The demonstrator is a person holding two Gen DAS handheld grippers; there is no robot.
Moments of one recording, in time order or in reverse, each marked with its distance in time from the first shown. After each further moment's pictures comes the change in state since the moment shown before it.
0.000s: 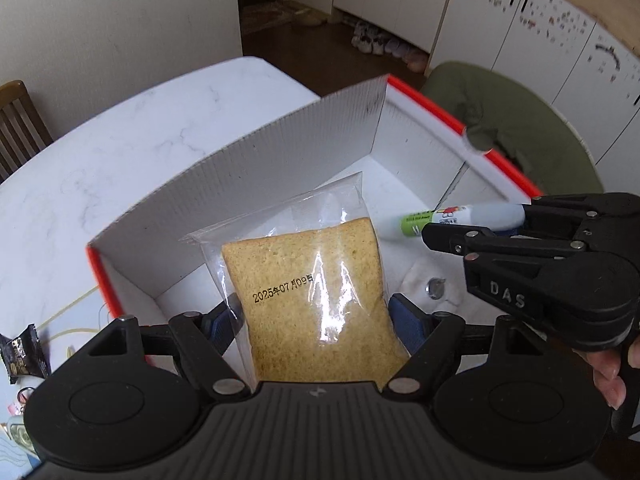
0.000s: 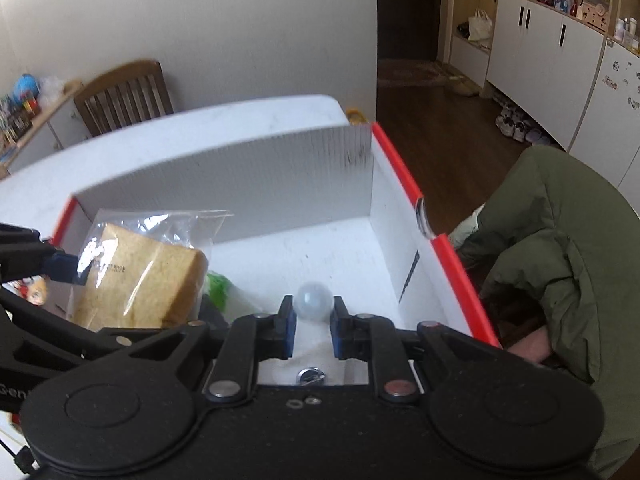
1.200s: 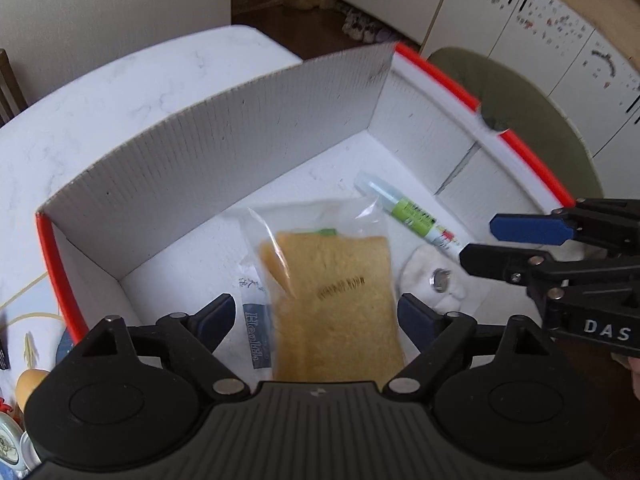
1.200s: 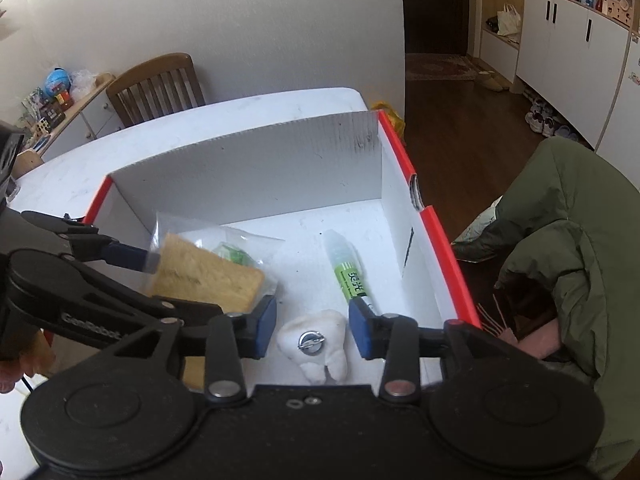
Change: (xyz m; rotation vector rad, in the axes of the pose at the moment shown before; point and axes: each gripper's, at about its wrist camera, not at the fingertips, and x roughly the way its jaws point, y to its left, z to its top) left arm 0.022 0.013 -0.012 -0.048 0.015 -0.097; right arm -0.032 -0.020 -0.009 -0.029 0.017 0.122
